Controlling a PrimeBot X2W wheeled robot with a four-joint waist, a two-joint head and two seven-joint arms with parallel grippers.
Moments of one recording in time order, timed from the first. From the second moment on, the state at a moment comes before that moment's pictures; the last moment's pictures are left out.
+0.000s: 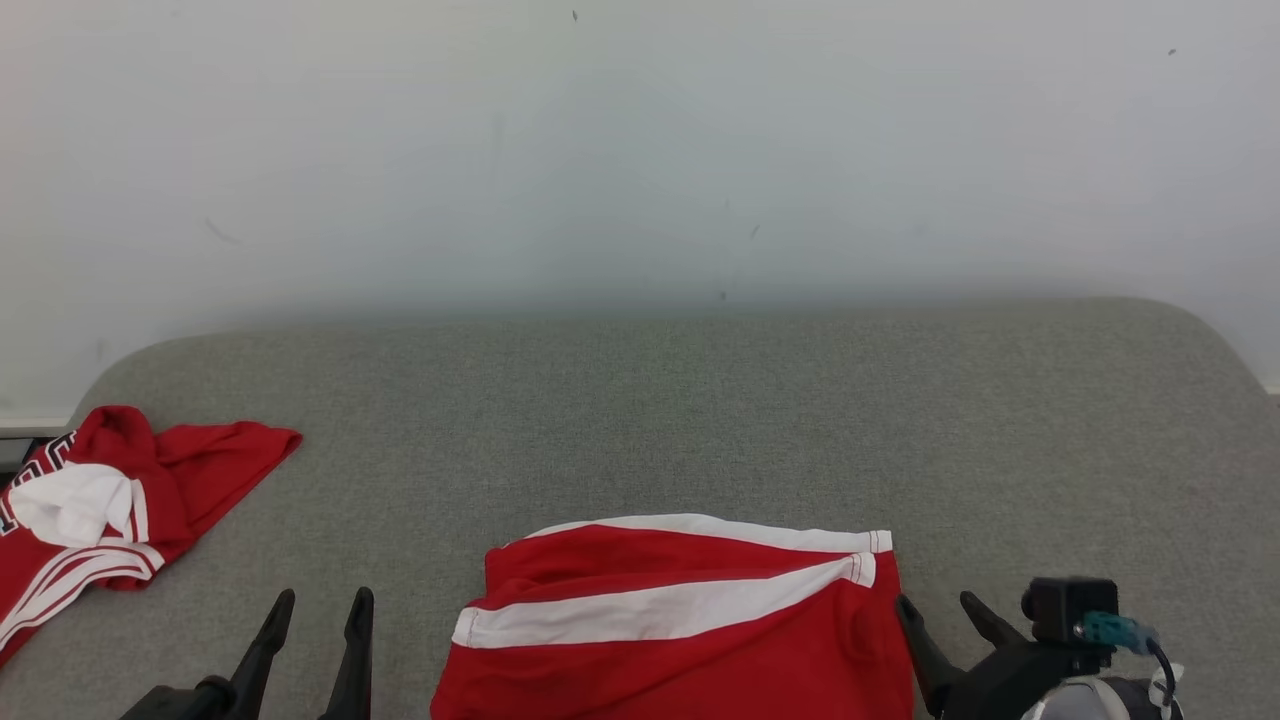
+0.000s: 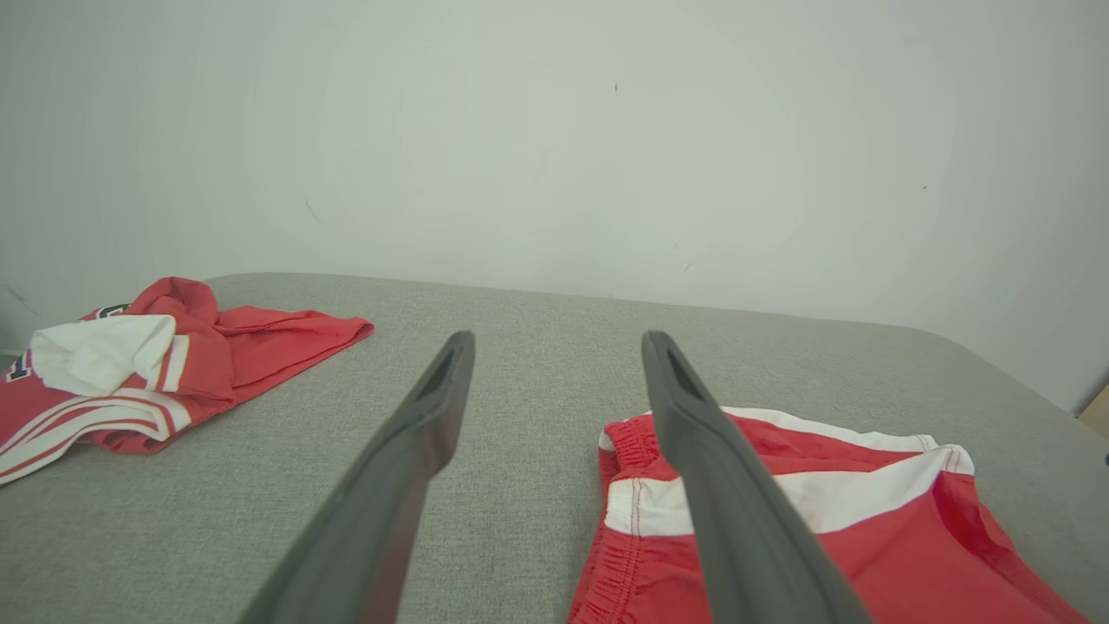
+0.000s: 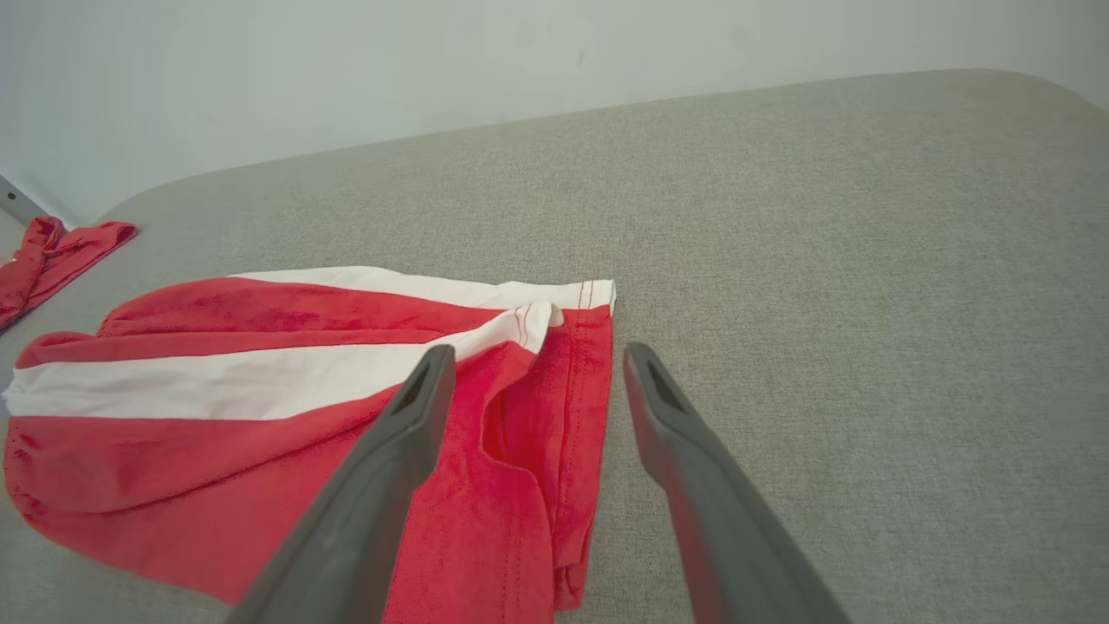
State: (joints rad) left arm 0.06 0.33 -0.36 0.02 -0.46 0.12 -0.20; right arm 0.02 -0.19 0.23 0.15 0.50 -0.11 0.15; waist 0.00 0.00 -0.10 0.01
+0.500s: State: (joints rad) left arm 0.05 0.31 -0.37 -0.02 -0.43 0.12 -0.14; right arm -0.20 -0.15 0.30 0.39 0.47 -0.12 0.46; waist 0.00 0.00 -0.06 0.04
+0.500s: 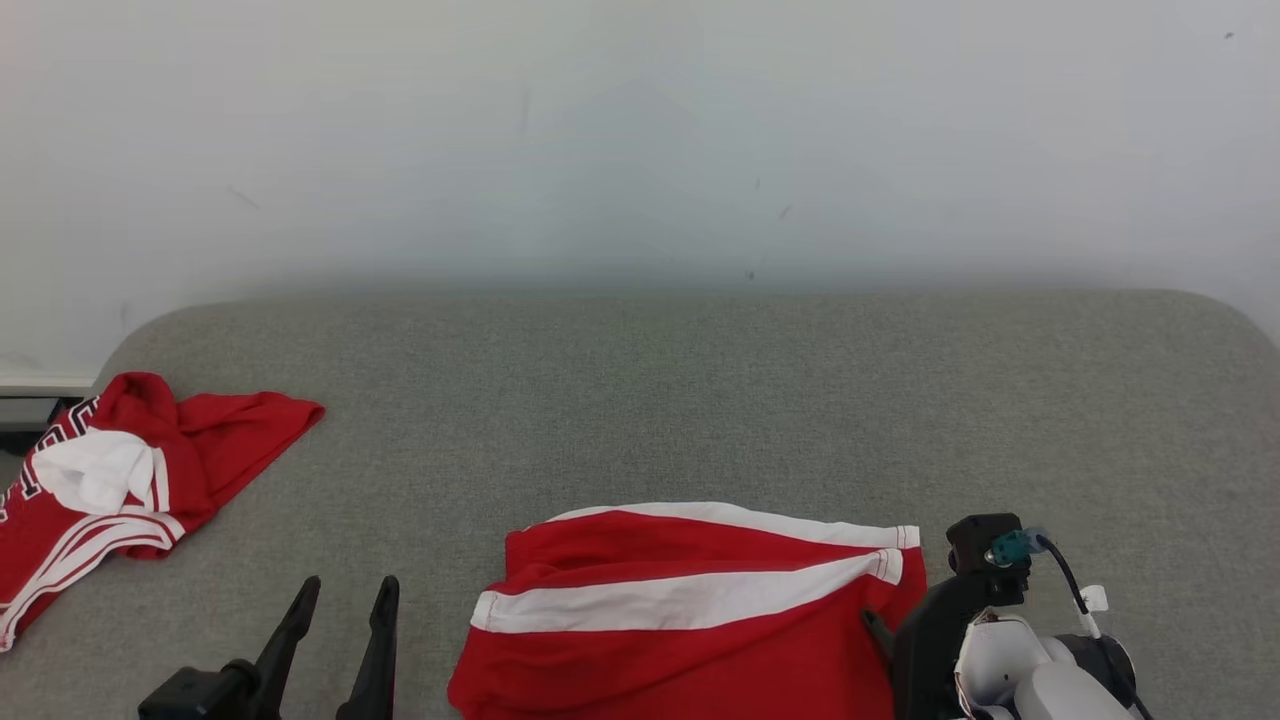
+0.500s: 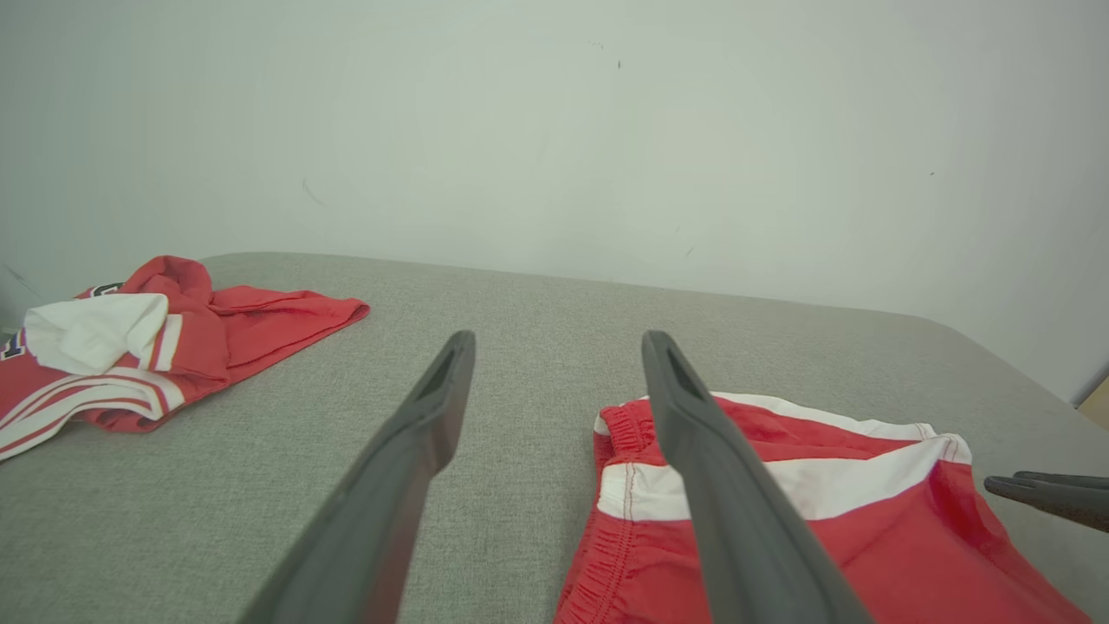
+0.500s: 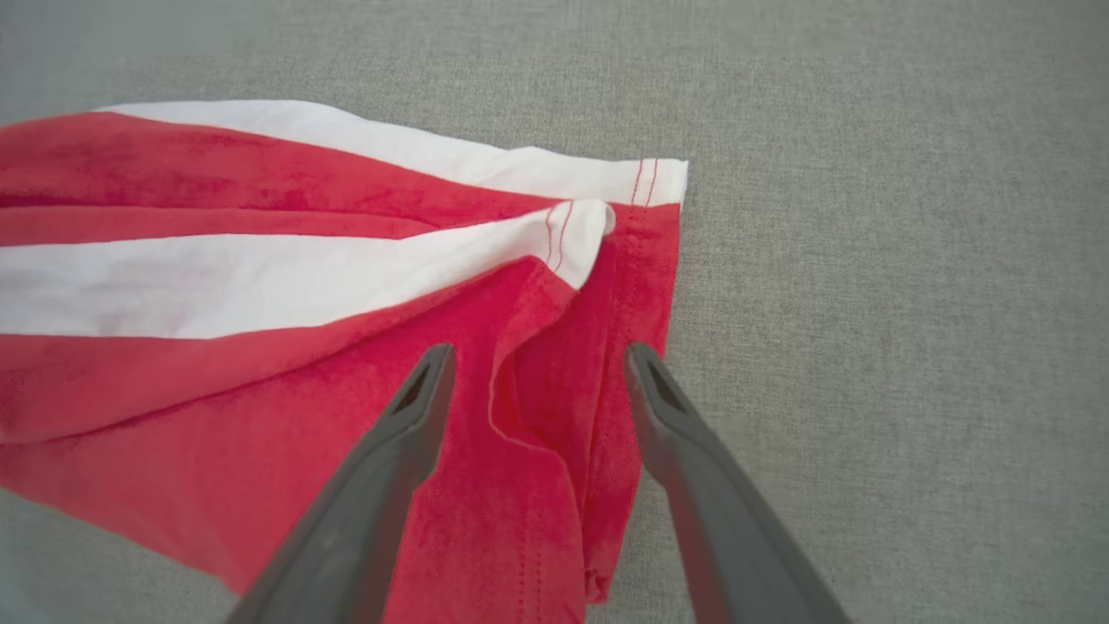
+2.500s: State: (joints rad) left arm 0.01 0.31 -0.37 -0.01 -0.43 0.11 -0.08; right arm -0.31 -0.25 -0.01 0.70 0.47 -0.12 0.55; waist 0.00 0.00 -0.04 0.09
